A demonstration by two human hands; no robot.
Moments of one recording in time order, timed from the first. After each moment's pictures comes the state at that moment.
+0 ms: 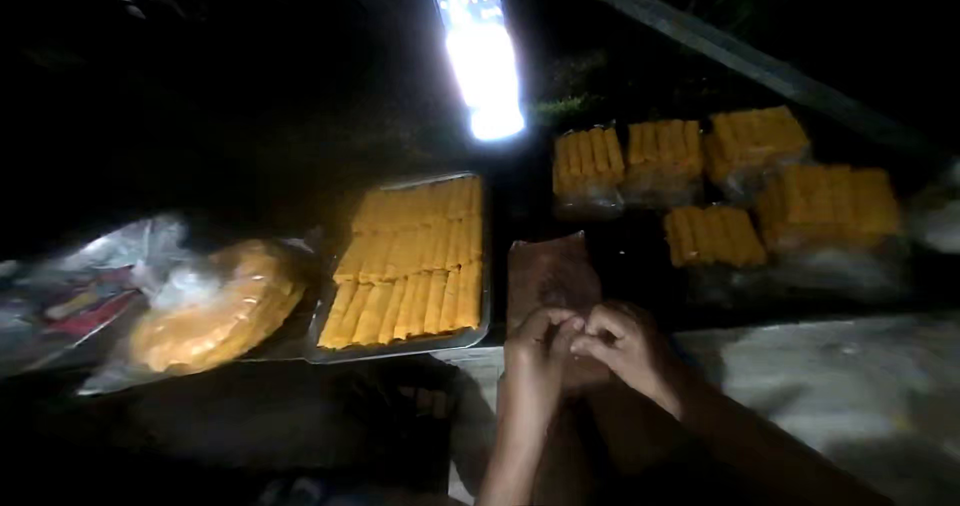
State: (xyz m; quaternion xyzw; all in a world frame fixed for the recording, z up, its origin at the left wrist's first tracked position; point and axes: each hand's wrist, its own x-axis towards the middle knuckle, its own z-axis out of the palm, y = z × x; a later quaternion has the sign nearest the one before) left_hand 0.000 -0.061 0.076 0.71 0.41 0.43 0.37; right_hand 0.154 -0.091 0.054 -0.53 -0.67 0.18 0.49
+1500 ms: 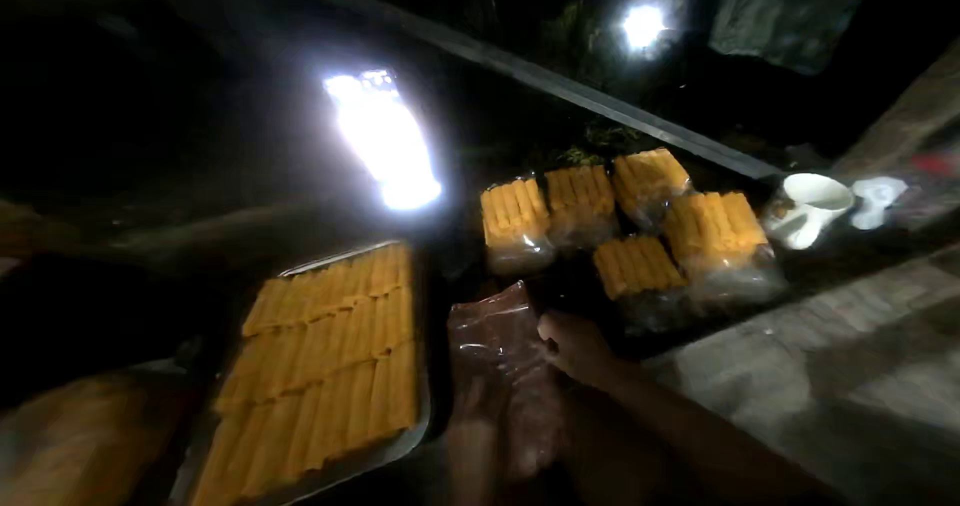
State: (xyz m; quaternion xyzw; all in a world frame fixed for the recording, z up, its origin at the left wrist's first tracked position) left_hand -0.017 -0.036 0.010 0.84 0.46 0.27 0.06; right_hand 0.189 -0.040 0.036 -0.67 -0.67 0.19 0.26
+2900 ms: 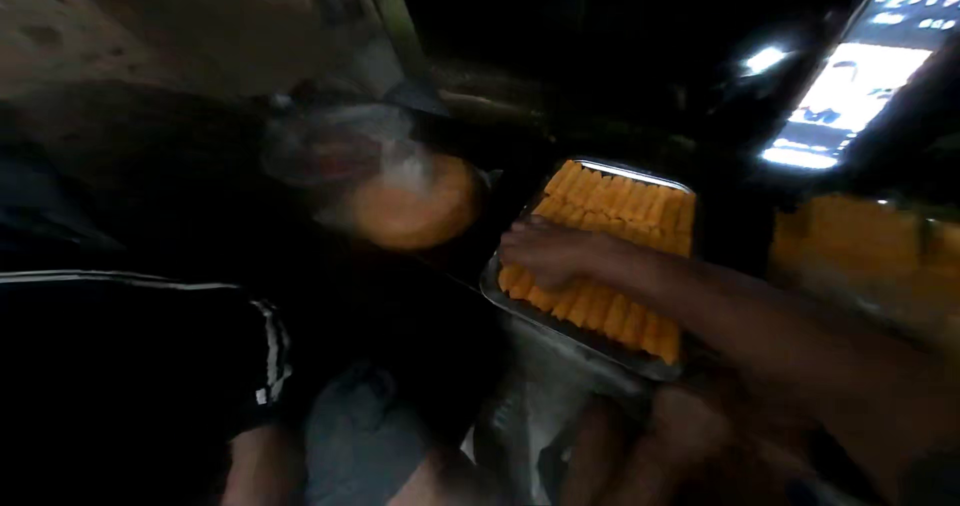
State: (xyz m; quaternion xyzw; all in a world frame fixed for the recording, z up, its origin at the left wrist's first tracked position) left_hand -0.017 -0.032 -0.019 0.80 0.46 0.33 0.18; right_hand -0.125 0.141 0.137 -0.17 -0.98 0.07 -0.08
